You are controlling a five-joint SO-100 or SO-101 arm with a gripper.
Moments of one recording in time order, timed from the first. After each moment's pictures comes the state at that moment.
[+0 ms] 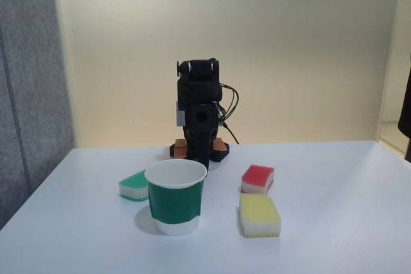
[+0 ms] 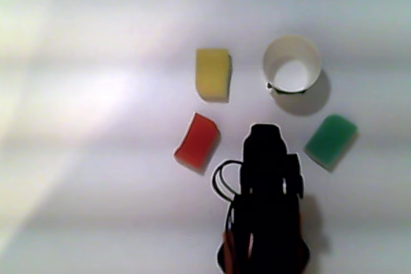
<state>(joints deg) 6.8 186.9 177.3 73.7 -1.7</state>
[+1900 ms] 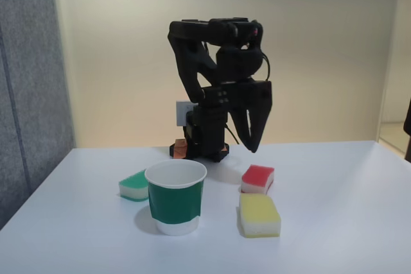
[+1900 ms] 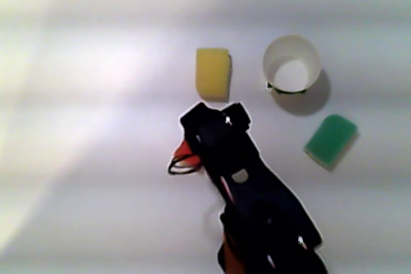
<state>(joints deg) -25.0 130.2 135.9 73.3 -16.2</state>
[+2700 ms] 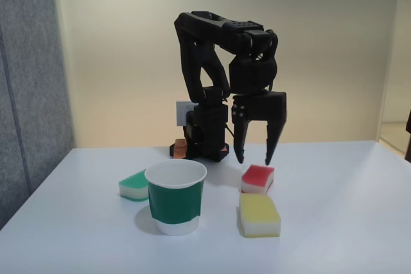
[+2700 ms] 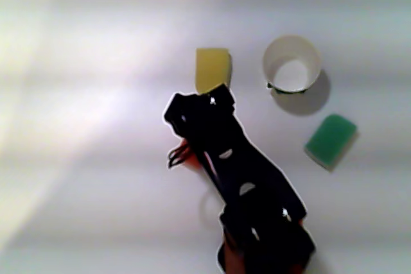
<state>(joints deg) -26.1 116.8 131.3 64.2 -36.9</state>
